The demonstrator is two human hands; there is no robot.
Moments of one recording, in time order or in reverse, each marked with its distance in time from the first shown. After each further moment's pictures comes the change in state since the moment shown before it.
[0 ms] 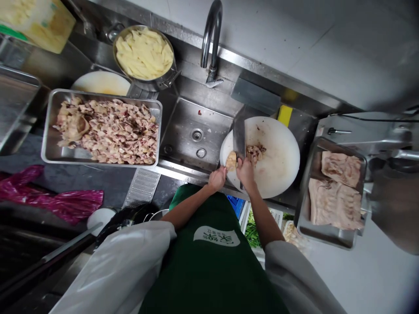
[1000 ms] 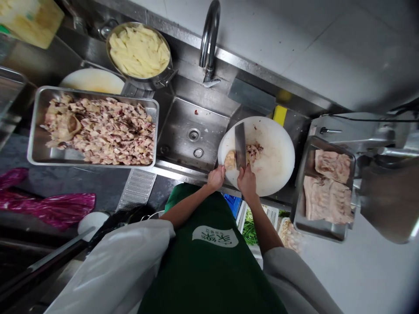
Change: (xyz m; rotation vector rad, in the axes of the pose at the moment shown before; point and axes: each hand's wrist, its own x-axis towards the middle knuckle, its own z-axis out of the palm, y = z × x) left_hand 0.002 -0.002 0.004 -0.030 0.004 -0.031; right_hand -0.047 0.000 -0.007 -0.052 -0.002 0.078
